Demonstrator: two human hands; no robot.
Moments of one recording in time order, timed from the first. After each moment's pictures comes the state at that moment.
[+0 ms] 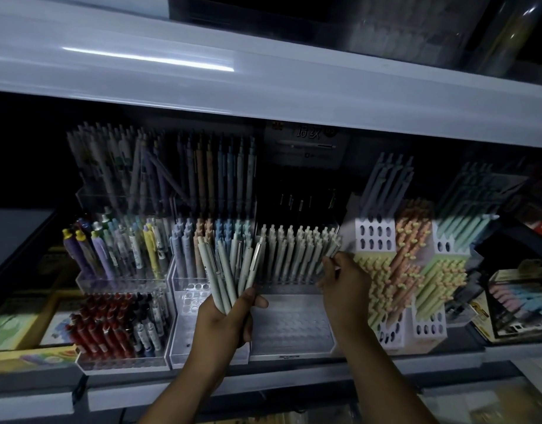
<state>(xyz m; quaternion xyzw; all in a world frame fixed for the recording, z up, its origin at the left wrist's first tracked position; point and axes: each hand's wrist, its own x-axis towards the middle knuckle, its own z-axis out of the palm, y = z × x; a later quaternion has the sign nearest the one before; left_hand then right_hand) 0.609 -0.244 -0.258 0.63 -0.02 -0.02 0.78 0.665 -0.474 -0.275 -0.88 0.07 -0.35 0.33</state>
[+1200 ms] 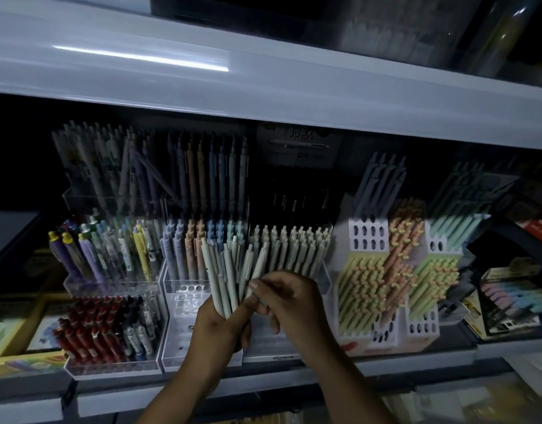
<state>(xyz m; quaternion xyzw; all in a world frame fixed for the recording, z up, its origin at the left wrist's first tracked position) 0.609 -0.249 -0.252 0.65 -0.05 -0.02 0.76 0.613 -0.389 -0.221 -0.79 0.00 -0.06 0.61</state>
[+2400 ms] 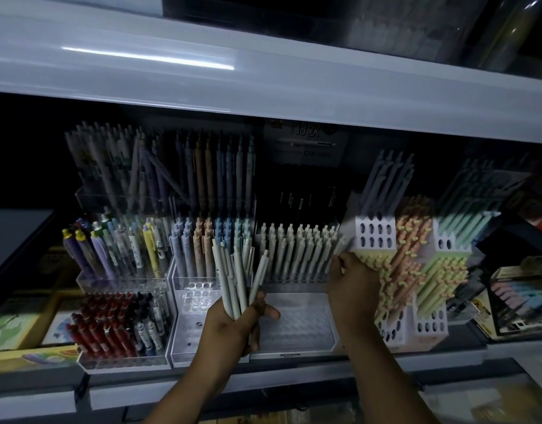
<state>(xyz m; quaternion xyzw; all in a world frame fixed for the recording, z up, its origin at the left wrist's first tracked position) 0.600 -0.250 -0.248 0.64 -0.01 -0.08 0.77 0.659 -0.473 -0.260 -0.89 0.15 -0.37 0.24</state>
